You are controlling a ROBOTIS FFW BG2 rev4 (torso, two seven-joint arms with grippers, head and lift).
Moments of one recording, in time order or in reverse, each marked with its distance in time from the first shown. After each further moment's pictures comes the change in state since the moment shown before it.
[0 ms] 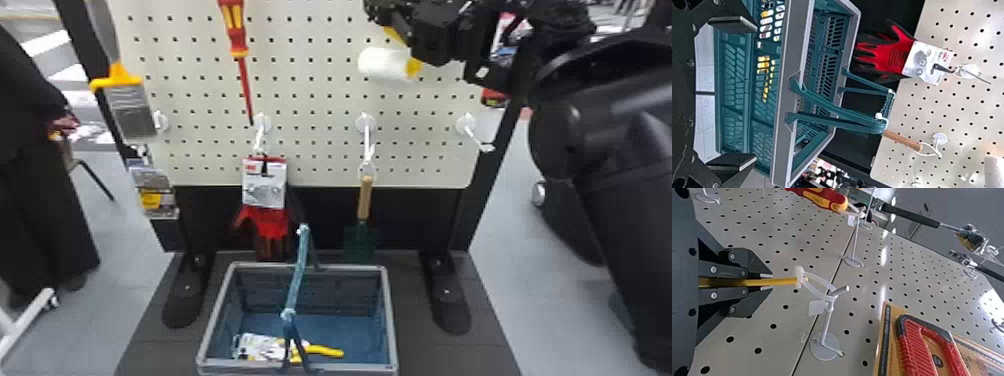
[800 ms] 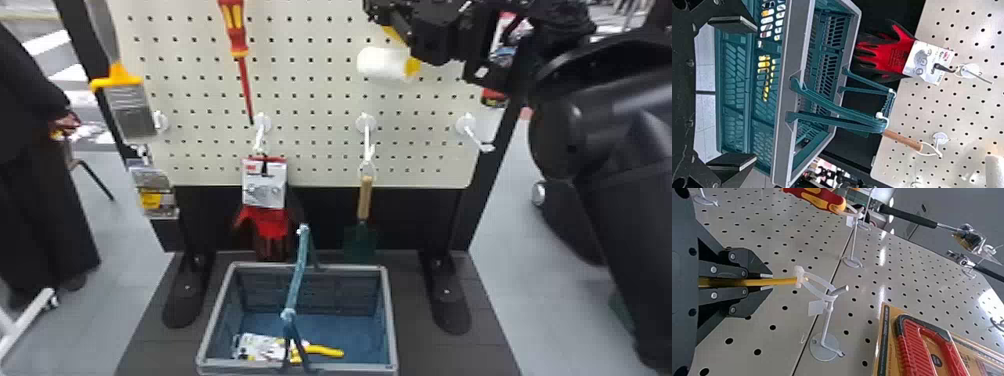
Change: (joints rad) left arm 0.000 0.000 -0.001 0.000 0.001 0.001 -0.002; right arm 0.000 0.000 0.000 -0.001 -0.017 0.000 0.001
